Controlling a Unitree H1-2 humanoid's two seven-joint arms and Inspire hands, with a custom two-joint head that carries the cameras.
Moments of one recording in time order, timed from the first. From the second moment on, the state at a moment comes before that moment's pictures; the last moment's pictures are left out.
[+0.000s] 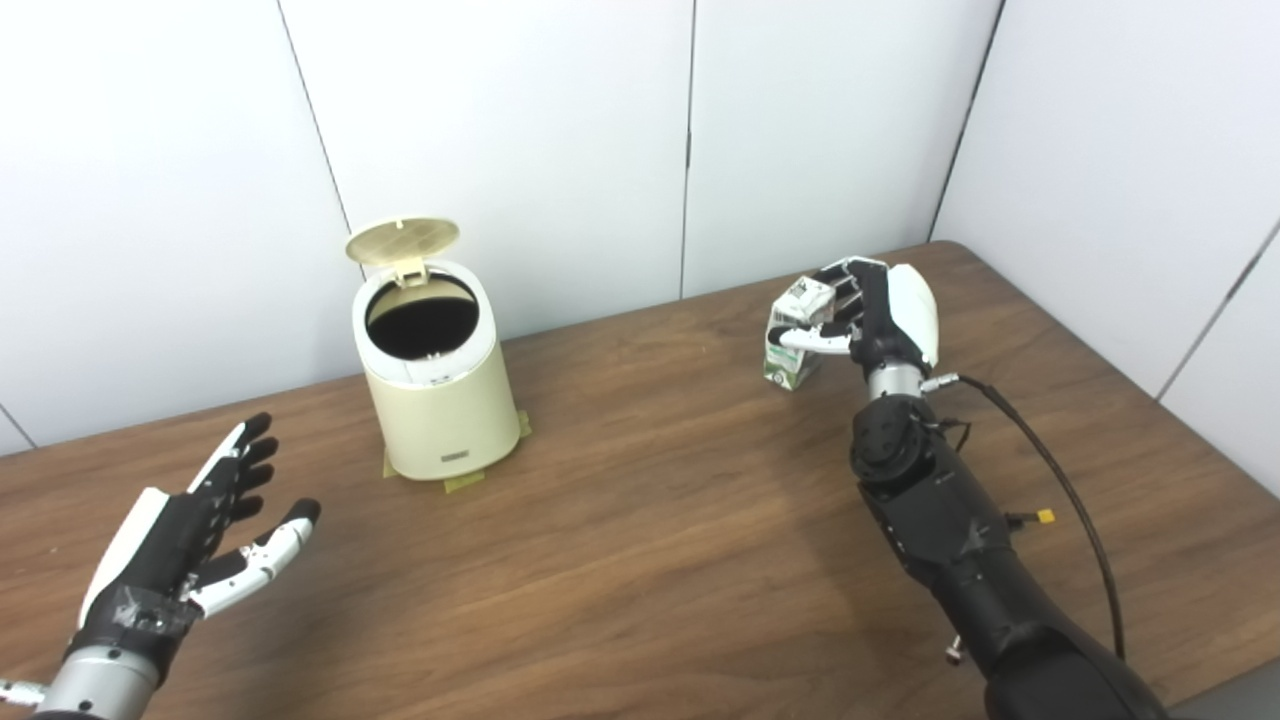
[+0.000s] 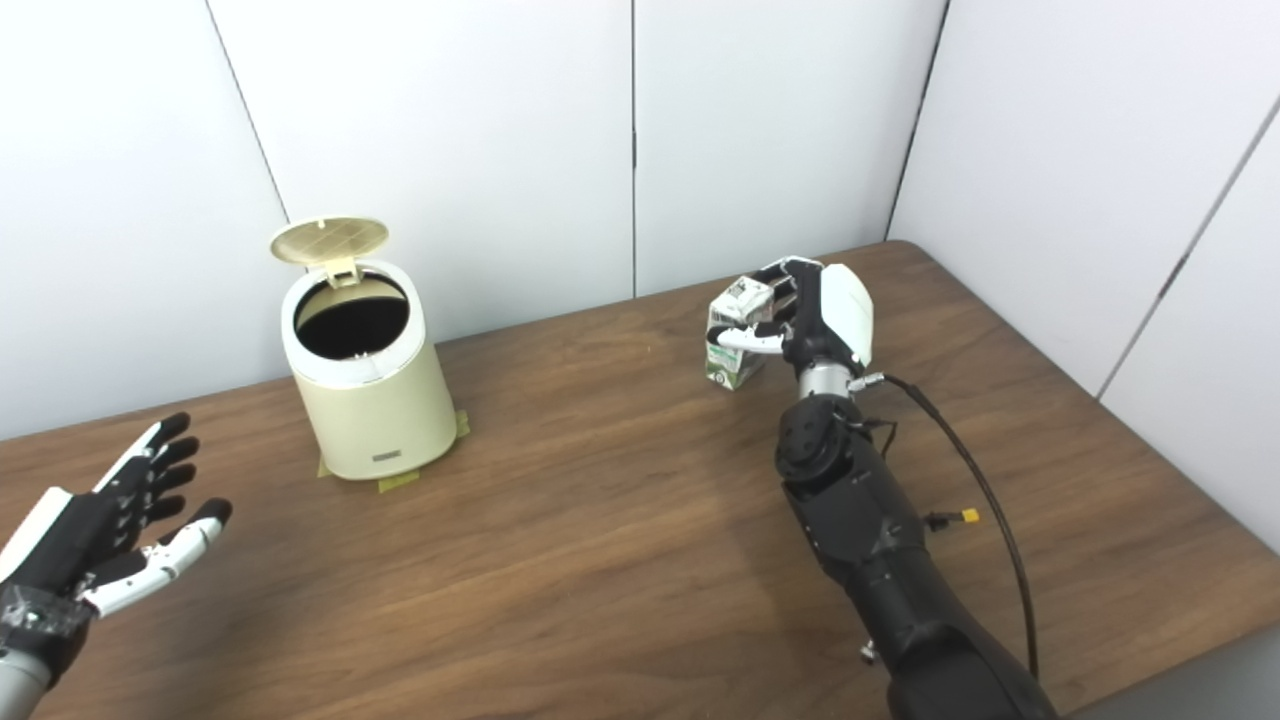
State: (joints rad) left arm -0.23 0.15 0.10 -0.38 0.44 0.48 -0.59; right arm -0.47 -0.35 -0.07 0.47 -0.41 0.16 -0.49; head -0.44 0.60
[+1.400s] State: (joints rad) left arm -0.03 -0.01 0.06 -0.44 0.29 0.47 -0.25; right arm -0.59 -0.13 0.06 -0.04 -0.48 0.13 -0.23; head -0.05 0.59
